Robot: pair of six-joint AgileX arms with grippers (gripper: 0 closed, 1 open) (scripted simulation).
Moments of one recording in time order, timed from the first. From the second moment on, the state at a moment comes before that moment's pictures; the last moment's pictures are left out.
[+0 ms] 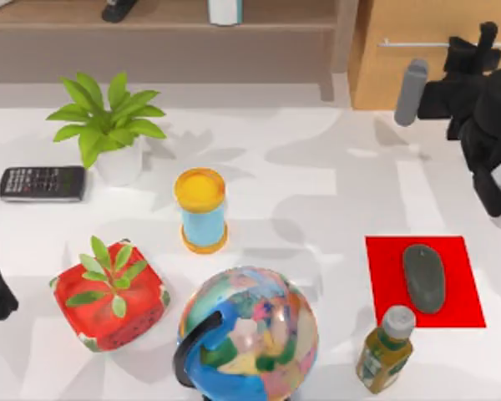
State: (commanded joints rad) left arm 0.00 0.00 0.00 0.00 0.00 0.00; right arm 0.16 2.30 1.10 1.19 0.20 -1.55
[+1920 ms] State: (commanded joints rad) left arm 0.00 0.00 0.00 0.00 0.00 0.00; right arm 0.20 2.28 1.01 1.28 0.21 -1.56
